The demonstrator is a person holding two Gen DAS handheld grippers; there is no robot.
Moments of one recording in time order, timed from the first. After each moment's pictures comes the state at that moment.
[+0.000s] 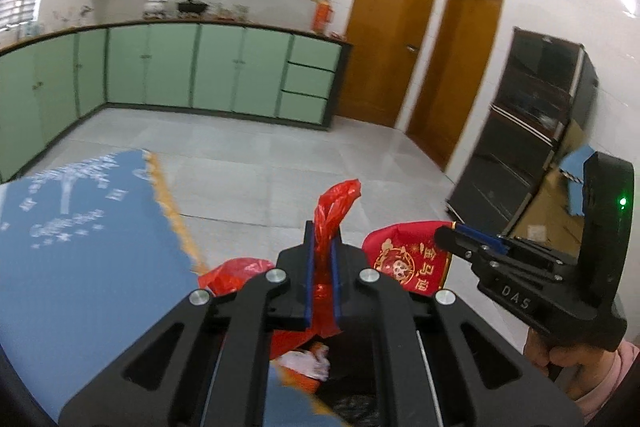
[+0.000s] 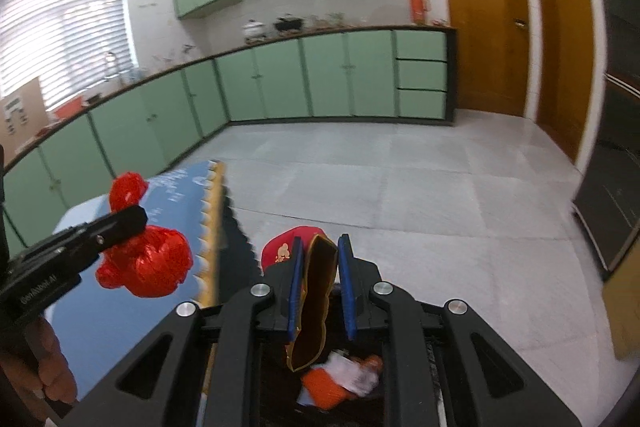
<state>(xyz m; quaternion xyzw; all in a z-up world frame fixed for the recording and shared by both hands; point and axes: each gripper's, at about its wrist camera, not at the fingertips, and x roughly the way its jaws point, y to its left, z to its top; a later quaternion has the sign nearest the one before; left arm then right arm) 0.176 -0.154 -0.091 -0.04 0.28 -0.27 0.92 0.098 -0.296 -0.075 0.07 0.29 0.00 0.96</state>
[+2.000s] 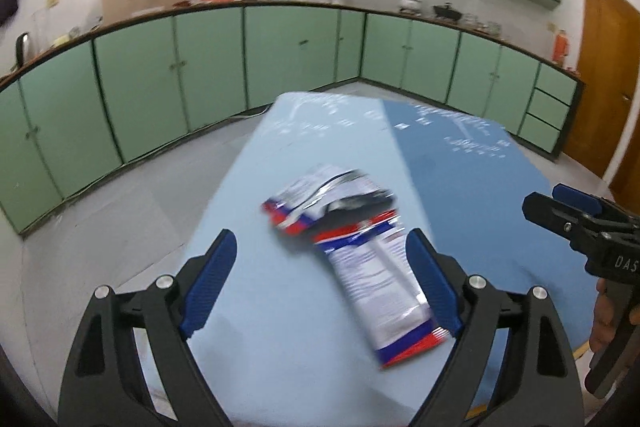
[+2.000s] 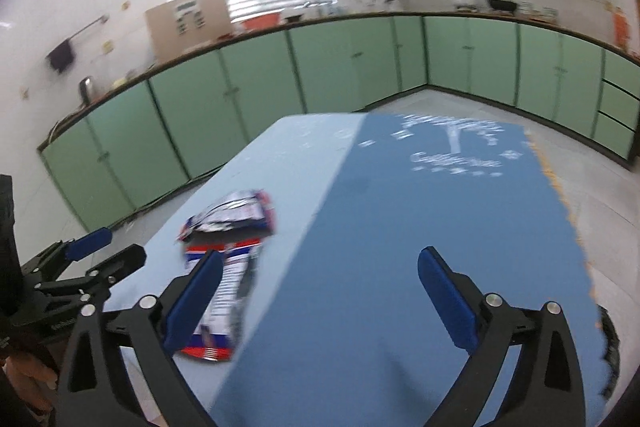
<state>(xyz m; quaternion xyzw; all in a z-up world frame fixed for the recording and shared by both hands) -0.018 0.220 -0.107 -0.08 0.30 0.18 0.93 0.064 0.066 -0.098 -0.02 0.31 0.34 0.89</state>
